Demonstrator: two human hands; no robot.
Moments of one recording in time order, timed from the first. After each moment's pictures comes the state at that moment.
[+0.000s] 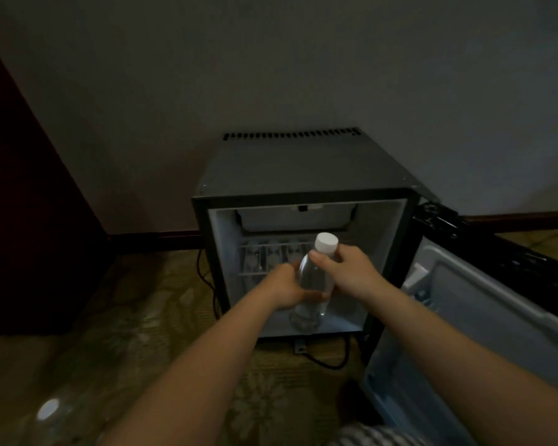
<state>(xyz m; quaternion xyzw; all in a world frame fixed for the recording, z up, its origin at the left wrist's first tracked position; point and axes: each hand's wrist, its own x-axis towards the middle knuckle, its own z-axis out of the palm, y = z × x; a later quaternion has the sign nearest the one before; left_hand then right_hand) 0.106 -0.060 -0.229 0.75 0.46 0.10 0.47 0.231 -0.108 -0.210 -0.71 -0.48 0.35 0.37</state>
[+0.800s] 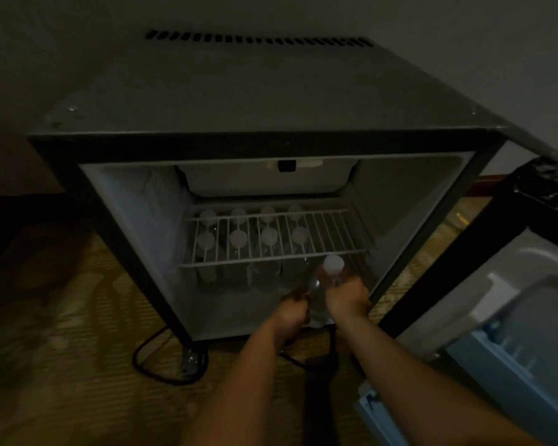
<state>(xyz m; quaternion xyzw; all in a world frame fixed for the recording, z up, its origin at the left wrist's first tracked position) 0.198 0.010 -0.428 0.47 0.52 0.11 0.70 0.284 -0.017 -0.397 -0.87 -0.21 0.29 0.33</state>
